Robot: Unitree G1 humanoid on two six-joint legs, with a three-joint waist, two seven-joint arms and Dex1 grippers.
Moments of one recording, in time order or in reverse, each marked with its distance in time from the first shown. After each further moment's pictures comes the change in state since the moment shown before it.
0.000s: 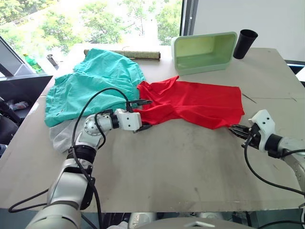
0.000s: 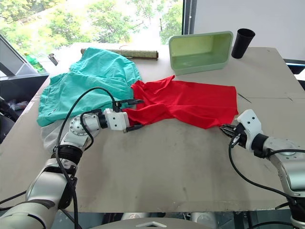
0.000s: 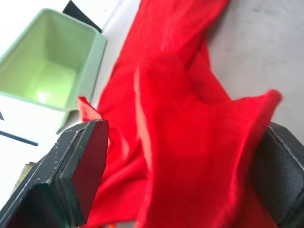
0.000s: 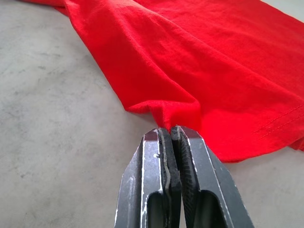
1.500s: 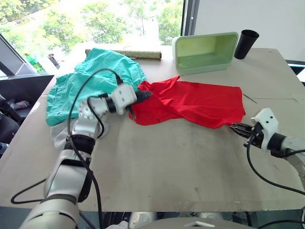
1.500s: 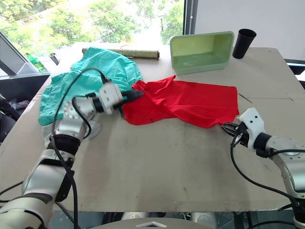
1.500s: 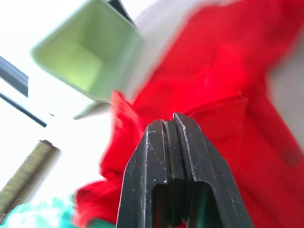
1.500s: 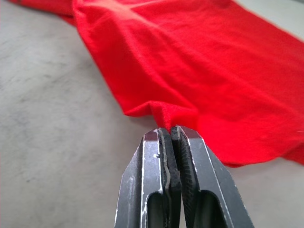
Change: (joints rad) left arm -0.150 0.066 -0.008 -0.224 -0.407 0.635 -0.140; right arm 0.011 -0.025 -0.037 -0.042 0.023 -0.001 0.005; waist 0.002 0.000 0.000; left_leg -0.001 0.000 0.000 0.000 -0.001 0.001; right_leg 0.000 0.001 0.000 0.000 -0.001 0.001
